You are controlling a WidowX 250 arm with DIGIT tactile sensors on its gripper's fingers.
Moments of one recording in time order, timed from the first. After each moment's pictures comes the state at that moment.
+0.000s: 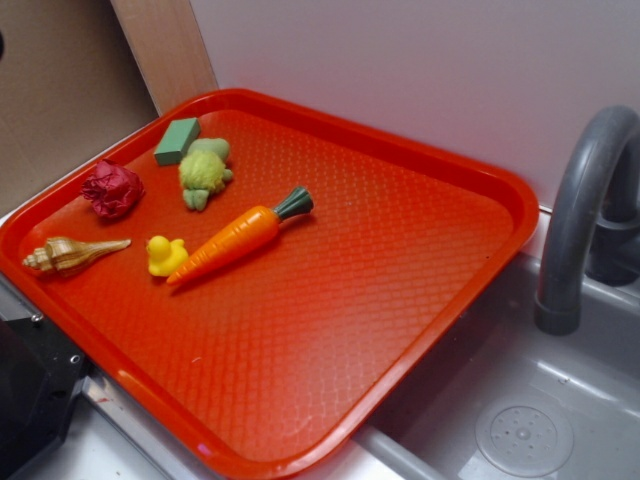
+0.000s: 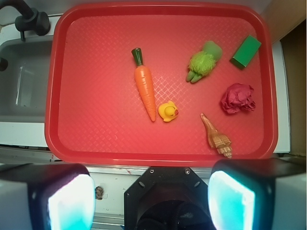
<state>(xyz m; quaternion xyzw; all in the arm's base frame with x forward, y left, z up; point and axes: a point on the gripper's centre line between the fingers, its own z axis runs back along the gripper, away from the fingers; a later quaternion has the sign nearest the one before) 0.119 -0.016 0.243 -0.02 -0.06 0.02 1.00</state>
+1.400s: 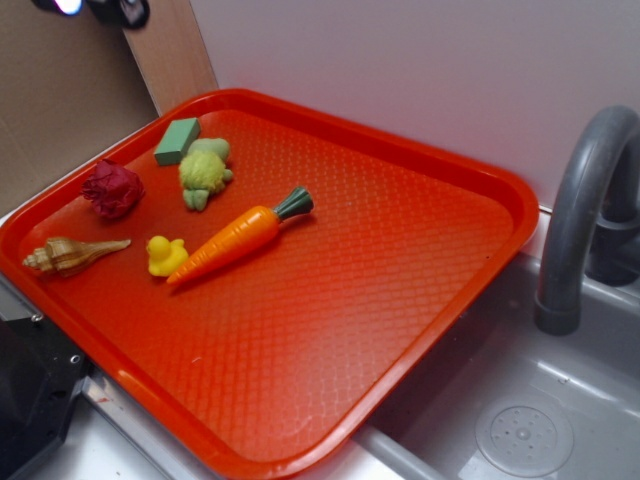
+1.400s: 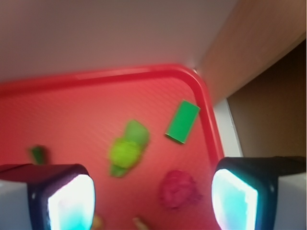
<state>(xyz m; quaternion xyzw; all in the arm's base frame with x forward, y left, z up) 0.228 0.099 0.172 0.08 -0.11 0.11 0.98</state>
